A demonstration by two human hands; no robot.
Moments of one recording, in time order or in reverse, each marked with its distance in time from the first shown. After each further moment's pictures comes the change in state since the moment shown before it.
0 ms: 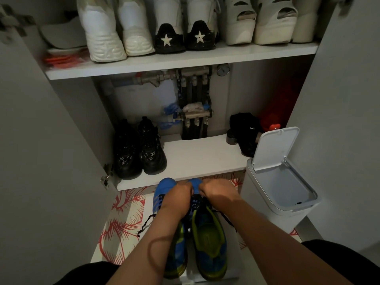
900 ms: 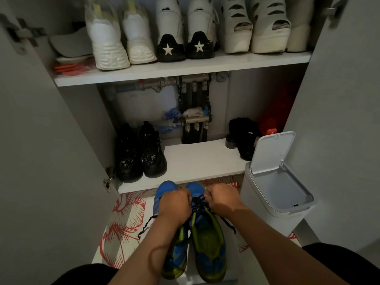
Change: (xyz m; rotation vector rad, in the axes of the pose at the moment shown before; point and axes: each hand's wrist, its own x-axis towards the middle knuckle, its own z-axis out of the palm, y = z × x) left_hand -0.021 -0.001 -0.002 0.120 0.104 -0.020; right_hand -0.026 0.003 0.000 0.240 0.124 0.162
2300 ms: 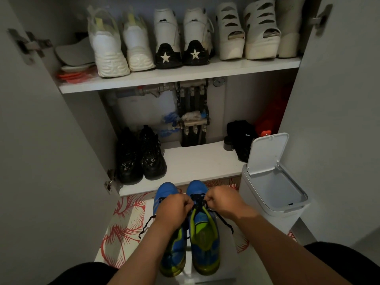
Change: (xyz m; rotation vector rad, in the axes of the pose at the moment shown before) left_hand -0.014 -0.004 -0.002 -0.262 -0.046 0.031; right_hand -0.021 0.001 -0.022 -0.017 -0.079 -0.113
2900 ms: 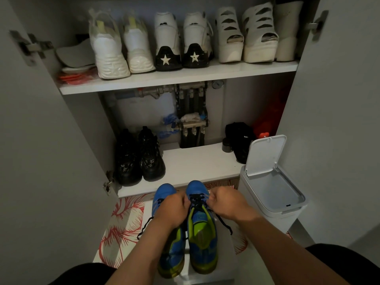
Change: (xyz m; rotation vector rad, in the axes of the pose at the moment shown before) left_hand -0.002 0.008 -0.009 -0.094 0.004 -0.068; right_hand -0.008 0.002 -0.001 0.066 0.099 0.148
